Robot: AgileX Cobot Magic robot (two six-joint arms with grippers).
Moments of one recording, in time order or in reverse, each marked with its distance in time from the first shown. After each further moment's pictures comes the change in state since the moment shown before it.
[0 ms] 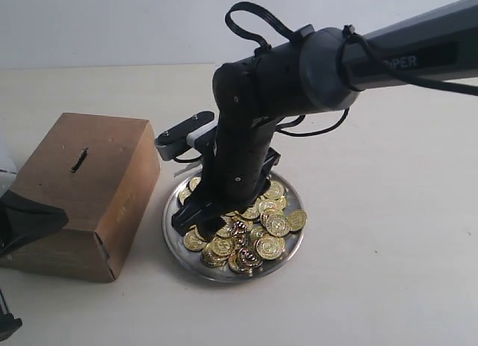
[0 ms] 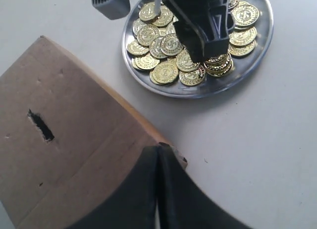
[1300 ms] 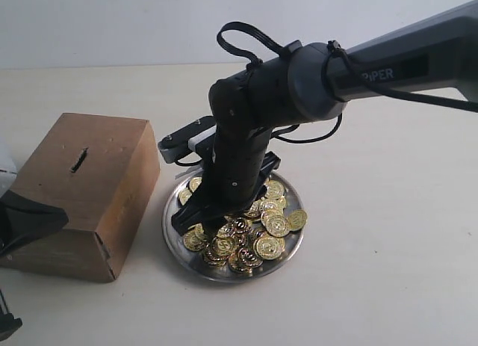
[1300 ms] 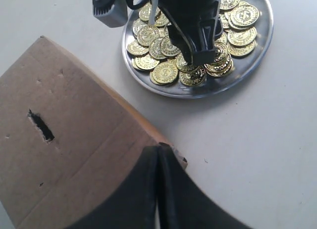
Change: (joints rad) left arm 0.000 0.000 0.000 0.000 -0.002 0.002; right arm 0.000 0.049 -0.010 -0.057 -0.043 0.087
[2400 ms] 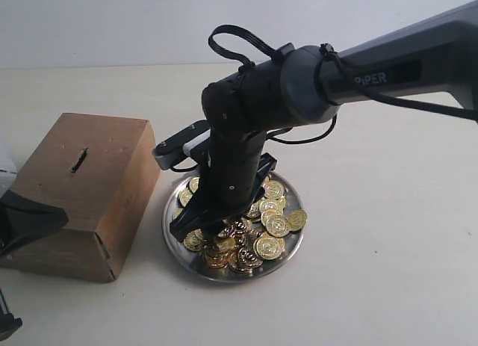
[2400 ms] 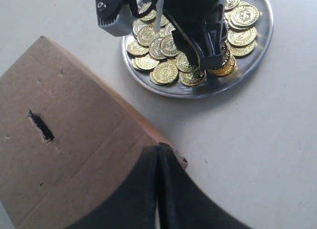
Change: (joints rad) left arm 0.000 0.000 0.000 0.000 0.000 0.000; right arm 0.023 0.012 -0.008 -0.010 0.038 -0.012
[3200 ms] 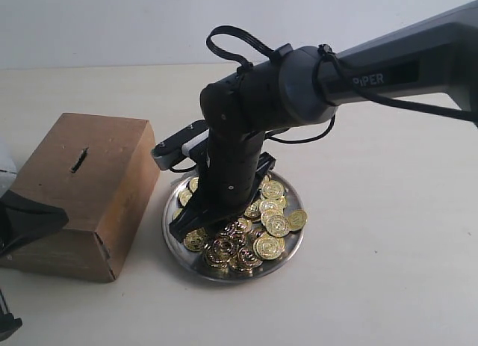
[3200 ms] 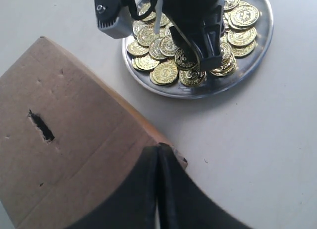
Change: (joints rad) left arm 0.000 0.000 0.000 0.000 0.000 0.000; right arm 0.004 0.006 -0.004 -0.009 0.001 -0.002
